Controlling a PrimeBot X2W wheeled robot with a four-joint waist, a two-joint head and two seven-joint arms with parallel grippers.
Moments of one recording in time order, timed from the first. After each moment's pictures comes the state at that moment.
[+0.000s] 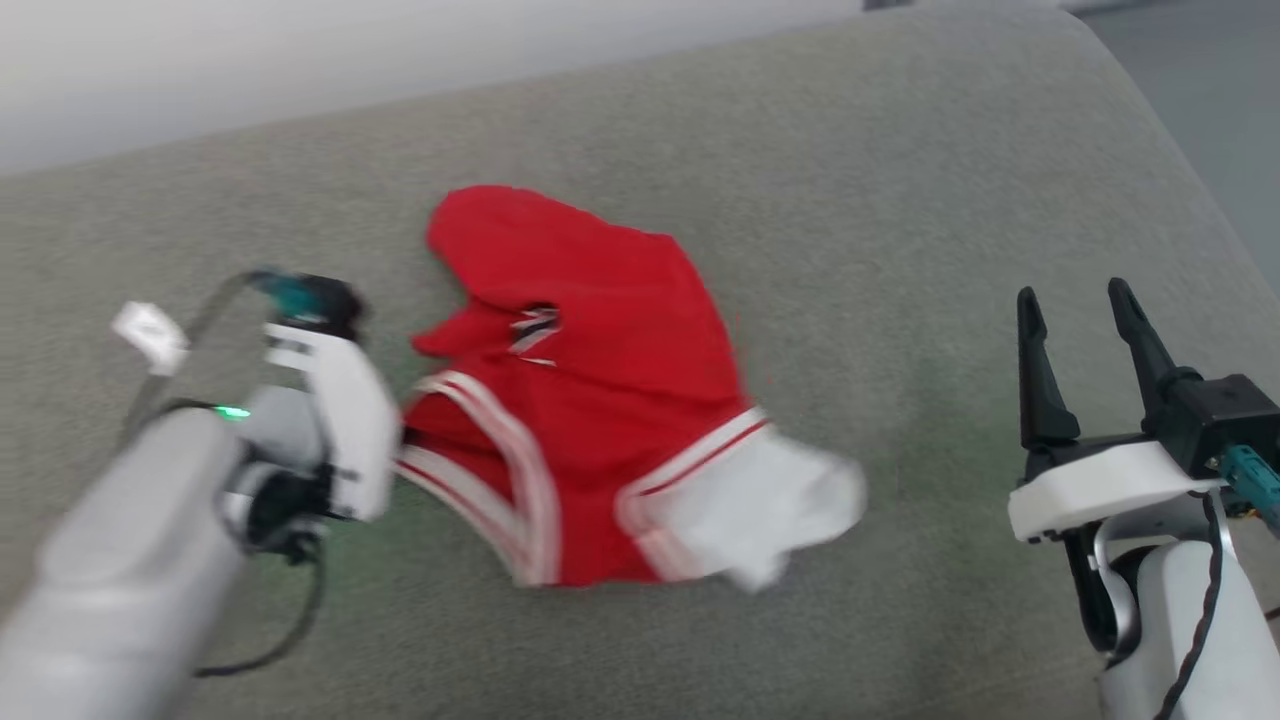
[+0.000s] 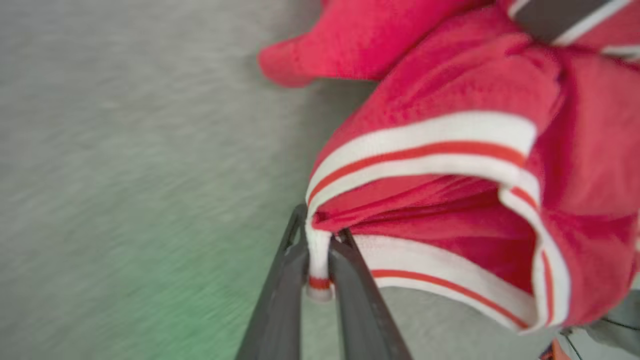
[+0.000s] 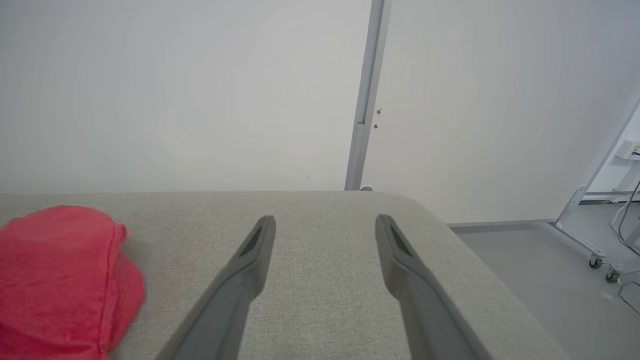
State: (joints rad) left arm -0.73 0.50 -0.73 0.61 -0.93 -0.11 0.64; right arm -0.27 -0.05 -0.10 0.19 0.04 0.13 -0.18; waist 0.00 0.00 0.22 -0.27
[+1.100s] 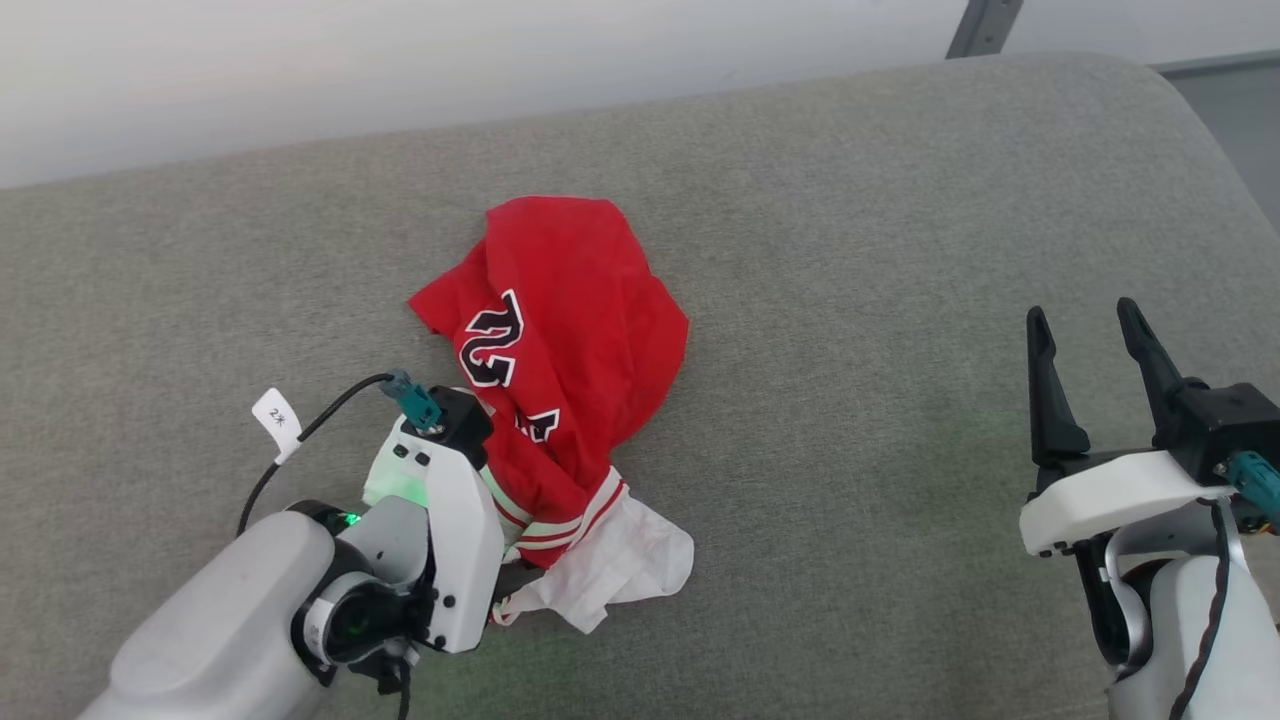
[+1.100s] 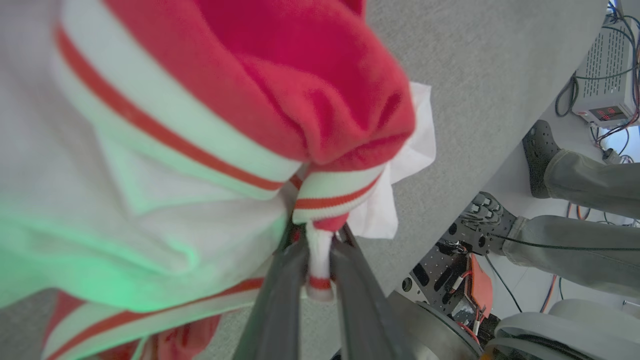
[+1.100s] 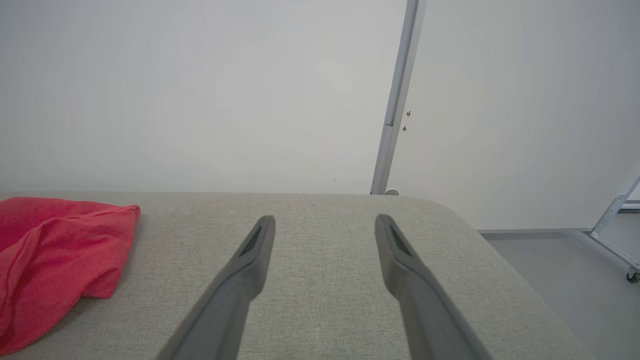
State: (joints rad) left arm -0.54 0.54 -0.78 0.22 -1.06 -0.03 0.79; right arm -0.24 -0.05 -0.13 0.16 0.02 0.13 -0.12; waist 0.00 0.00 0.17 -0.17
